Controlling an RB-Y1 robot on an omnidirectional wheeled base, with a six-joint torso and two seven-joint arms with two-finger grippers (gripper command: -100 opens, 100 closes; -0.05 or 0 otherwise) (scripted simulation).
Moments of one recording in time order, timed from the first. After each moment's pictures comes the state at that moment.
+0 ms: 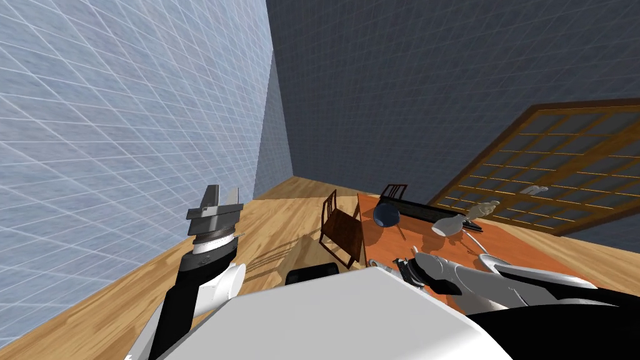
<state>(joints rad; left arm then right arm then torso) 0.50 0.05 0.05 -2.36 -0.02 -0.52 0.09 0.00 -1.22 1.11 -1.02 1.14 -0.40 0.26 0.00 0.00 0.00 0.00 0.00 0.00</state>
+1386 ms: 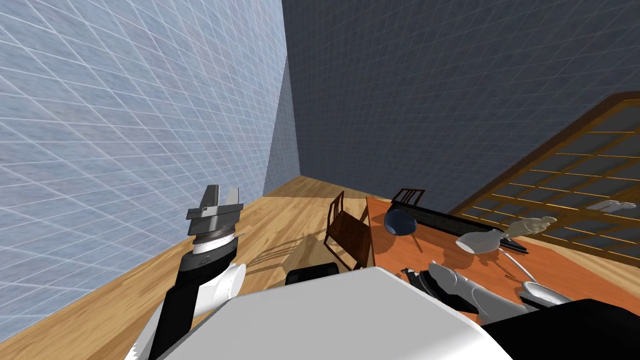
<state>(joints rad) 0.50 0.05 0.05 -2.36 -0.02 -0.52 0.09 0.20 -1.05 0.68 -0.80 1.23 -0.54 0.50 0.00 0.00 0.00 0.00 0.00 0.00</state>
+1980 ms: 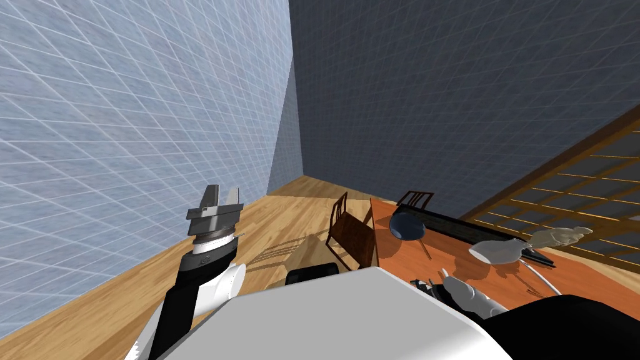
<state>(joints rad) 0.50 0.05 0.05 -2.36 -0.02 -0.52 0.09 0.28 -0.97 0.48 -0.69 1.26 -0.60 0.62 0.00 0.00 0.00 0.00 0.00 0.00</state>
